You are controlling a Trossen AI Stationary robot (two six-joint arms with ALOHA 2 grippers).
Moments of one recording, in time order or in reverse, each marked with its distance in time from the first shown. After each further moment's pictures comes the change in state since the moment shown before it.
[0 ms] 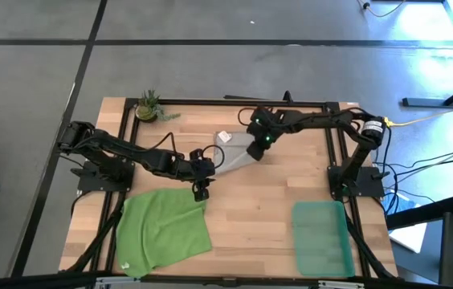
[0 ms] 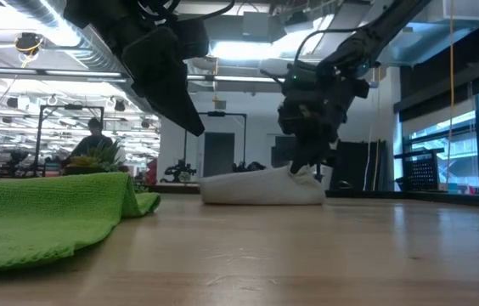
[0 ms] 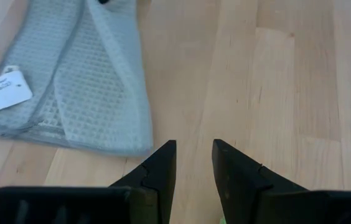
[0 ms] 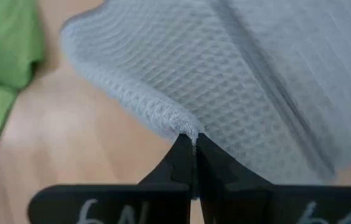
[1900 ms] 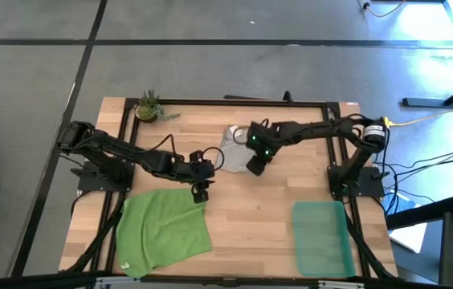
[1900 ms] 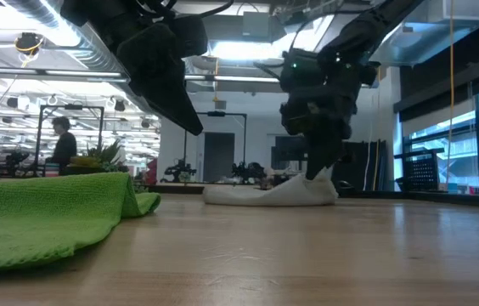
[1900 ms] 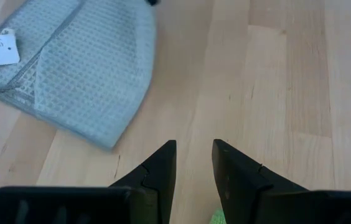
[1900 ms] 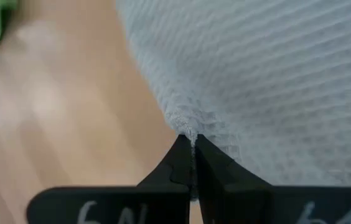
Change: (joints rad) left arm -0.020 0.000 0.001 -0.005 0.000 -0.008; right arm 0.174 -0.021 -0.005 -0.113 0.098 0.108
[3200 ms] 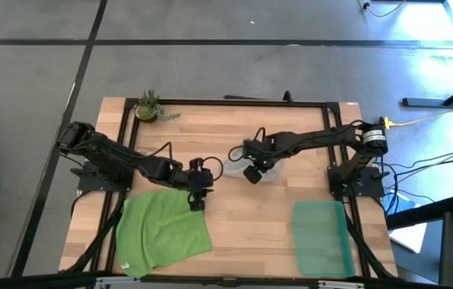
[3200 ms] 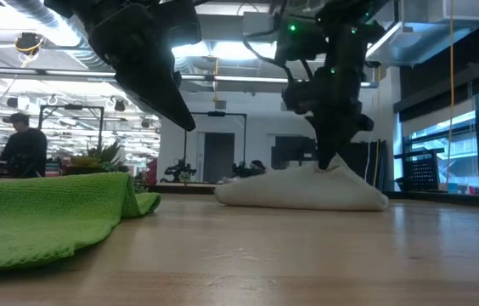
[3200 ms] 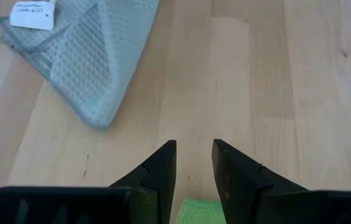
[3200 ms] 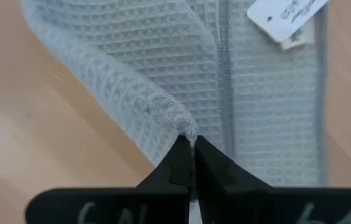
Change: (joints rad) left arm -0.084 0.000 -0.002 0.000 0.000 0.005; right arm 0.196 -0.002 0.139 -0.273 0.399 0.291
